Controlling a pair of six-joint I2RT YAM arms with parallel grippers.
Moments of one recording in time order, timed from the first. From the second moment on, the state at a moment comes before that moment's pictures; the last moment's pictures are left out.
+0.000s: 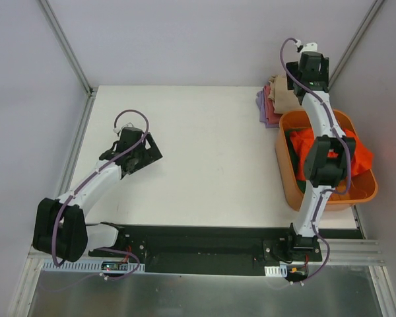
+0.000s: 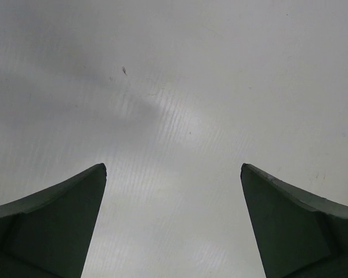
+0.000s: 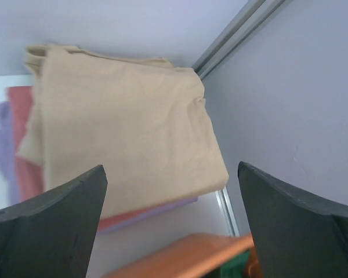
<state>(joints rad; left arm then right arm) -0.28 1.27 0.79 -0.42 -0.09 -0.73 0.01 2.11 1.98 -0.32 0.42 -0.27</state>
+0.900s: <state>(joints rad) -0.28 0.90 0.64 -0.41 -0.11 -0.71 0.41 0.99 0.69 -0.14 0.04 0.33</state>
